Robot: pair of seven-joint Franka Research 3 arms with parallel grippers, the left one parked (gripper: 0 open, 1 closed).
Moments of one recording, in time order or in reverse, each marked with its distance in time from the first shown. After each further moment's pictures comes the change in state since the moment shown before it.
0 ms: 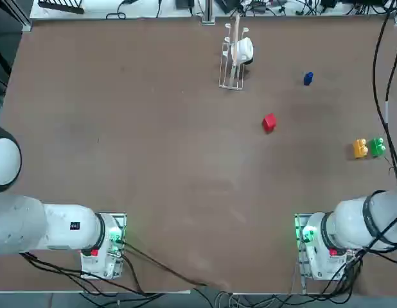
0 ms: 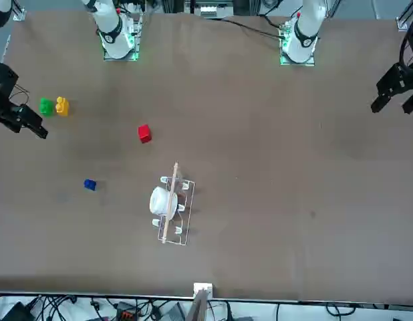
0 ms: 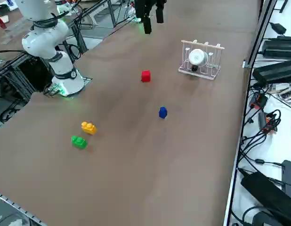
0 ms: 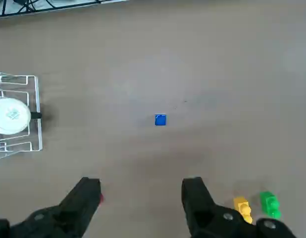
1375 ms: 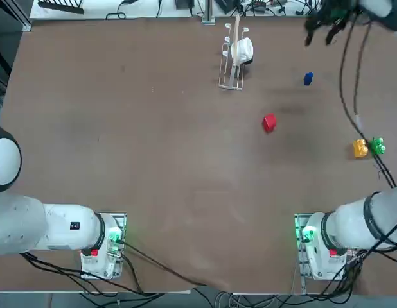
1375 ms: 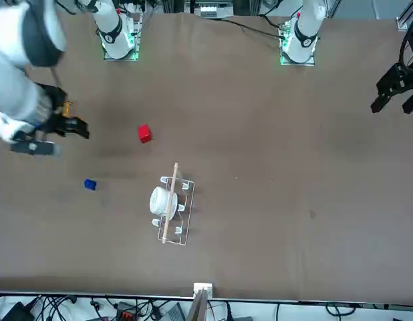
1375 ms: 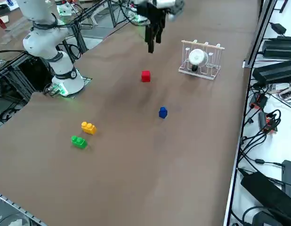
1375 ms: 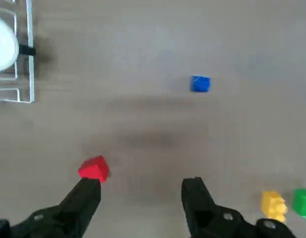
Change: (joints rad) arm 0.151 0.027 0.017 -0.324 0.005 0.189 0.005
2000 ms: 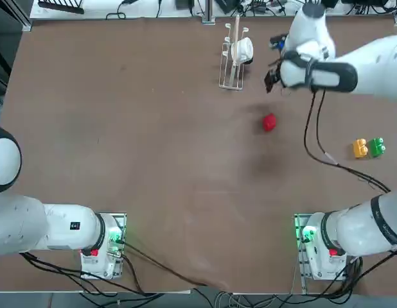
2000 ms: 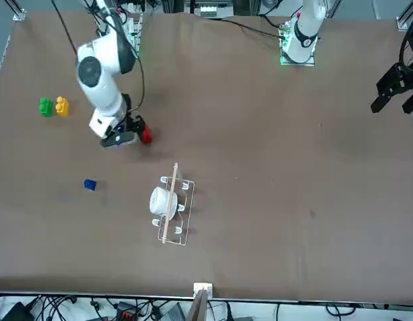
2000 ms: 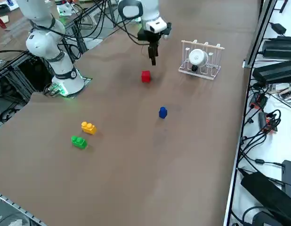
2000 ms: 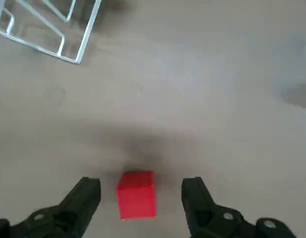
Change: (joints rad) arm 0.213 -0.033 0.004 -0.493 0.000 0.602 0.012
